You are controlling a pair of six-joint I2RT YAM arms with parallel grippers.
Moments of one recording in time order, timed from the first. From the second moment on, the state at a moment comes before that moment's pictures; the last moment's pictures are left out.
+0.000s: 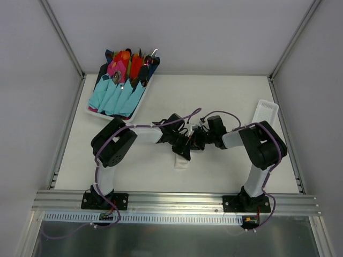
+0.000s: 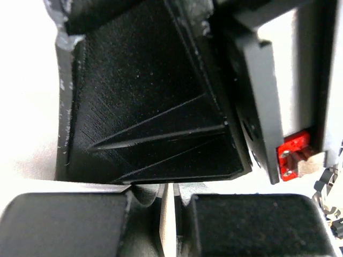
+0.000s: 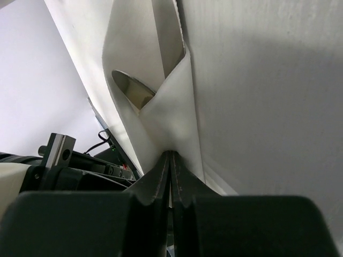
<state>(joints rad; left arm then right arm) -0.80 1.98 1.13 -0.15 0.67 -0.35 0.45 1.83 0.69 0.32 -0.70 0.97</state>
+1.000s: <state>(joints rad) -0.76 2.07 1.11 0.00 0.86 -0.43 0.38 1.63 0.78 -0.17 -0.64 0.69</state>
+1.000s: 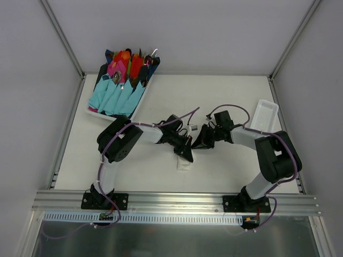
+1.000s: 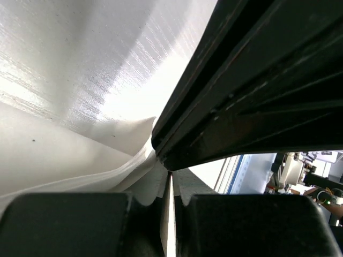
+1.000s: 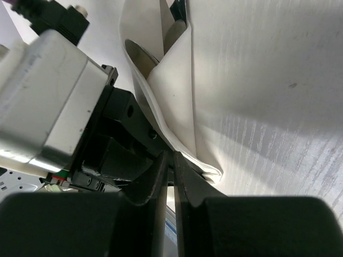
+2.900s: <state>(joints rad) -0.66 1.93 1.16 -0.25 0.78 -0.30 0.46 1.75 0.80 -0.17 -0.61 0.65</state>
